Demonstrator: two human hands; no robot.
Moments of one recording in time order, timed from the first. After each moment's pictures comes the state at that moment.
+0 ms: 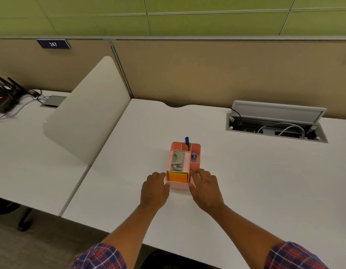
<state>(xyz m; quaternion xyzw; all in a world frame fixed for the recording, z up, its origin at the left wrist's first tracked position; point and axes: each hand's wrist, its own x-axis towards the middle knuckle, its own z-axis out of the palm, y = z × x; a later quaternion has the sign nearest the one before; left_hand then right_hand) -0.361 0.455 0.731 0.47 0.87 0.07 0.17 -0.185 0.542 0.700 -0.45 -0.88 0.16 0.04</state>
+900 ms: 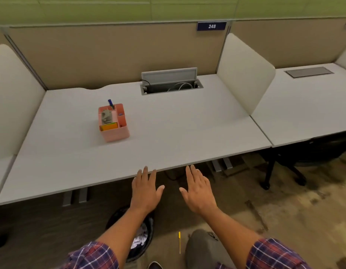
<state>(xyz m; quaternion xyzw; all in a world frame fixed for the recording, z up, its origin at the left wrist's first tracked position) -0.121 0.192 0.706 0.69 0.71 0.05 0.17 0.097 0.189 0.707 -0.64 -0.76 0.14 0.03</state>
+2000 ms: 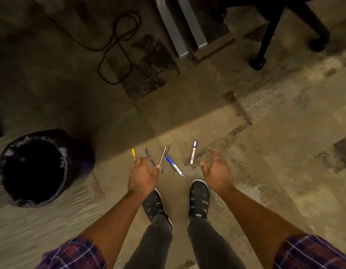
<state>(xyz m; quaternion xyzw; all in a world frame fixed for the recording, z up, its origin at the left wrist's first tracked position) 0.202 0.056 0.250 0.57 0.73 -0.08 0.37 0.460 0.027 0.251 -0.79 -0.46 0.40 -0.02</state>
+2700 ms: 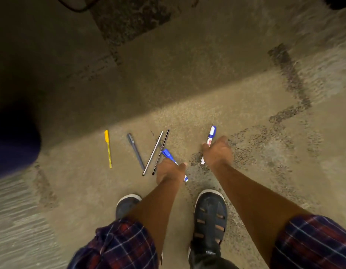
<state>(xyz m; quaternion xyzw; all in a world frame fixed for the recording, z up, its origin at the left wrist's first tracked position) 0.283 0.012 -0.115 0.27 0.80 -0.07 0.53 0.436 0.061 -0.077 -0.86 -0.33 0.38 -0.05</state>
